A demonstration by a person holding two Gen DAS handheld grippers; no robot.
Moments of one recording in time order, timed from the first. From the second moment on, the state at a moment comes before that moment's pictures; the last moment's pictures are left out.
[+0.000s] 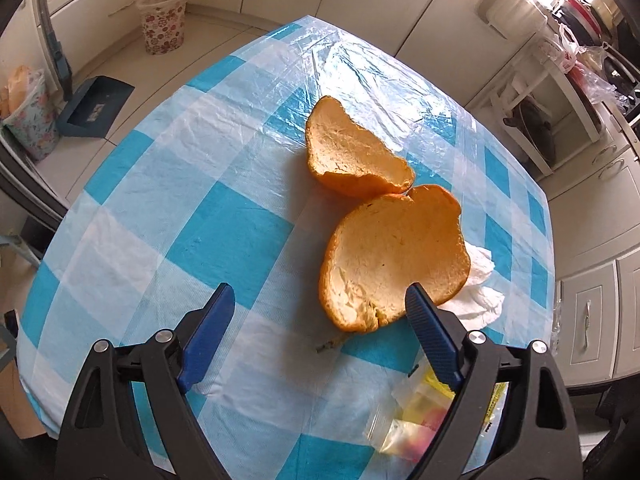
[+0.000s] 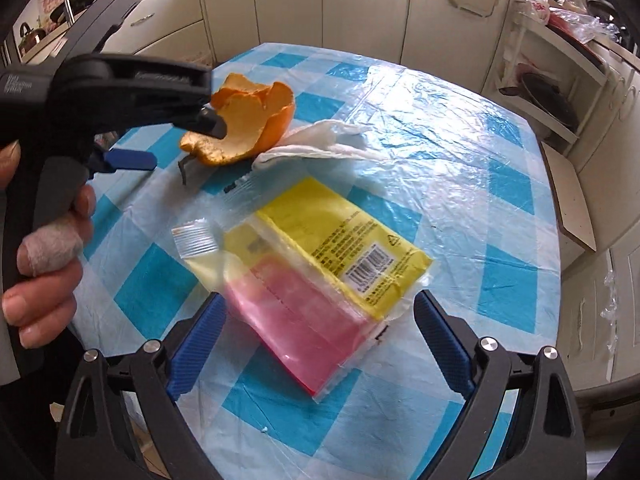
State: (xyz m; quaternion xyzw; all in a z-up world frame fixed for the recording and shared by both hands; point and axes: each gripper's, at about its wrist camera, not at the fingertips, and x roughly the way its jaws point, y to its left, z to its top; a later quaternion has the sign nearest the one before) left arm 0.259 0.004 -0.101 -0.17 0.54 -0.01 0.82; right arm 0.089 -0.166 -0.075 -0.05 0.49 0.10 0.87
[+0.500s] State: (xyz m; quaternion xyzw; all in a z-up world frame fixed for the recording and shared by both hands) left arm 0.253 -0.014 -0.089 -0.12 0.52 -0.04 0.85; right arm 0.081 -0.156 -0.076 -0.05 0.47 0.14 0.87
